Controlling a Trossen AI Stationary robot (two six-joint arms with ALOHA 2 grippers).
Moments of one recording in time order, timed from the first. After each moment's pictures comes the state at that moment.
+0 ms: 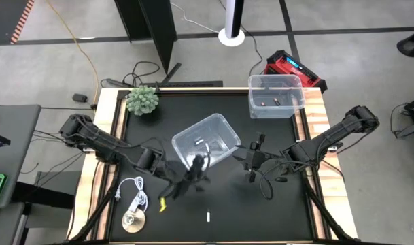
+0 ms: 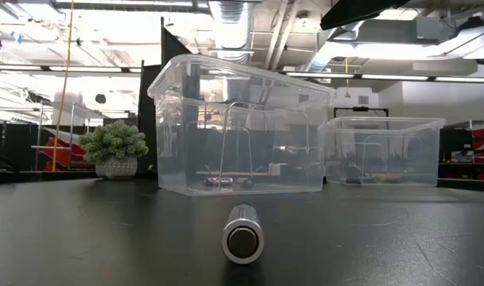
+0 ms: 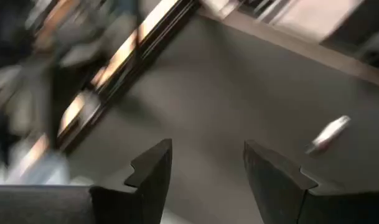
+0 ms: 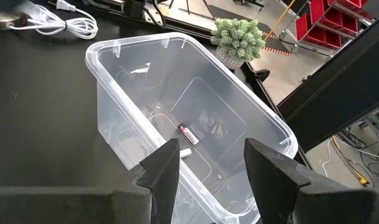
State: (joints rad) left arm -0.39 1.54 1.23 -0.22 -0.15 0.61; right arm 0.48 1.26 0.94 -0.31 0.84 0.07
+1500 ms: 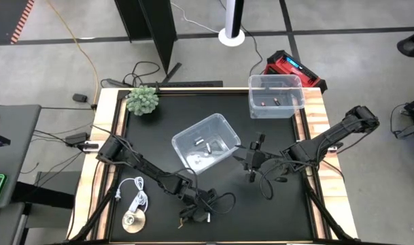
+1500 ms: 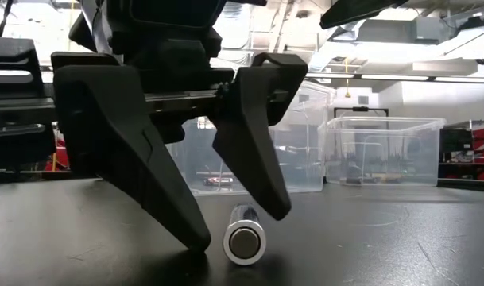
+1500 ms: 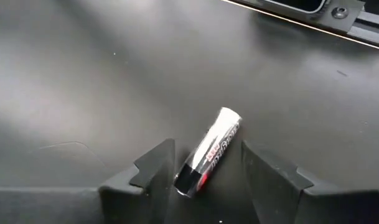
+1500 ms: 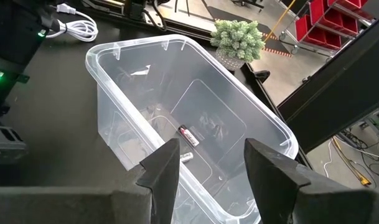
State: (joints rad) left arm -0.44 2.08 1.24 0.05 0.14 0.56; right arm 0.48 1.26 0.94 -0.30 0.84 0.07
